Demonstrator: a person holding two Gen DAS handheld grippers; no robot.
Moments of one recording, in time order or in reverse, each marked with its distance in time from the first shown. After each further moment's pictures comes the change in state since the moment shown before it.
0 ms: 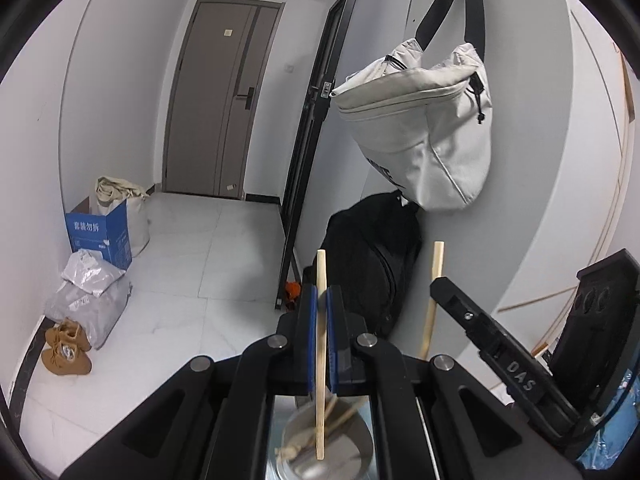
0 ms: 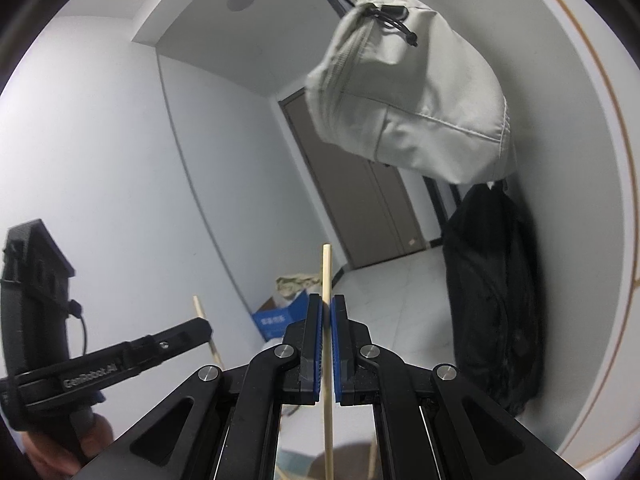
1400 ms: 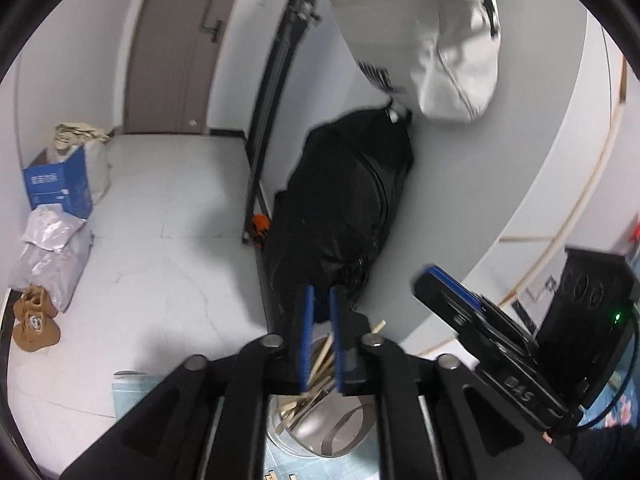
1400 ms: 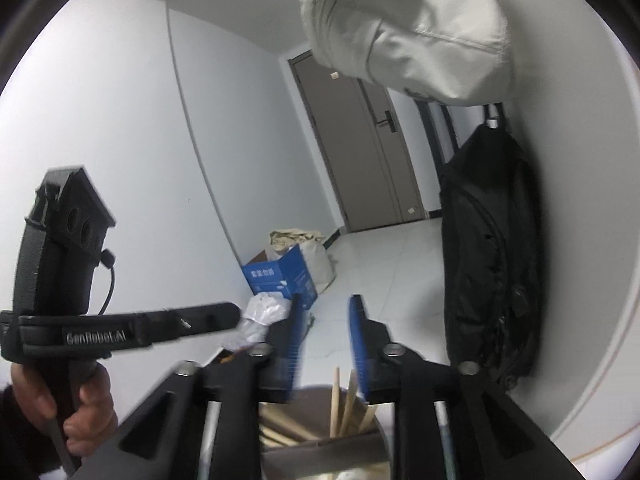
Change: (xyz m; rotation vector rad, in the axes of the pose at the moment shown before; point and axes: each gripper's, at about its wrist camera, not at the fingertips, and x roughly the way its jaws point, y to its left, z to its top) left arm 0.032 0.026 -0.030 -0.008 0.240 -0.135; right arm 0.015 -0.025 -0.057 -0.068 0.142 0.004
